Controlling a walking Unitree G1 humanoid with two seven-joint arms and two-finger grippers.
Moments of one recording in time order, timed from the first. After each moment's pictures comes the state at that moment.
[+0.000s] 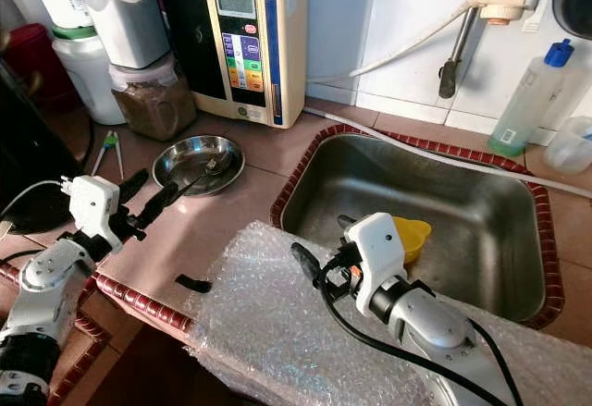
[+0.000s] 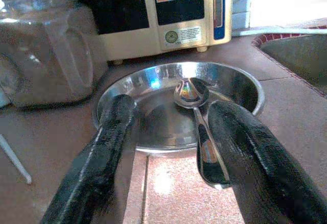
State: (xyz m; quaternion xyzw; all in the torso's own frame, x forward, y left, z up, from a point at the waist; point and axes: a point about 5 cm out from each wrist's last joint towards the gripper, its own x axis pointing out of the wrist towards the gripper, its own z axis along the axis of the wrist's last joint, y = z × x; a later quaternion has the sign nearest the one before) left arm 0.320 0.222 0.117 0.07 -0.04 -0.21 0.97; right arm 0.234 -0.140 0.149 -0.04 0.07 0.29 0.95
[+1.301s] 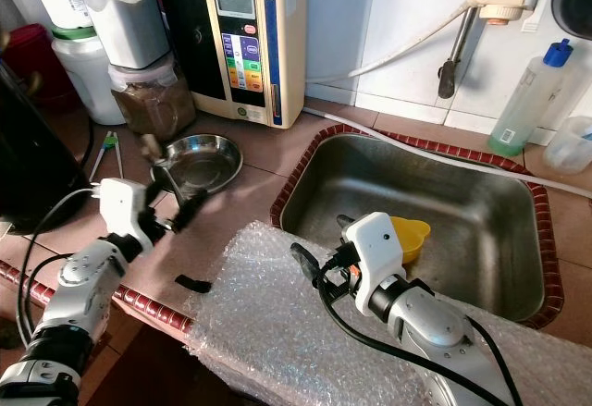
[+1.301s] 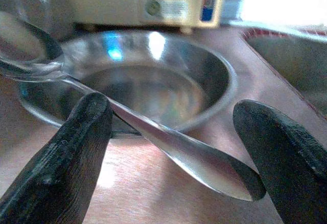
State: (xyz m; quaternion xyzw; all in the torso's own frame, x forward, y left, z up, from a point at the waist) left arm 0.332 0.188 0.100 -0.01 0.01 -0.23 0.97; right arm 0.236 -0.139 0.149 -0.05 0.07 0.29 0.95
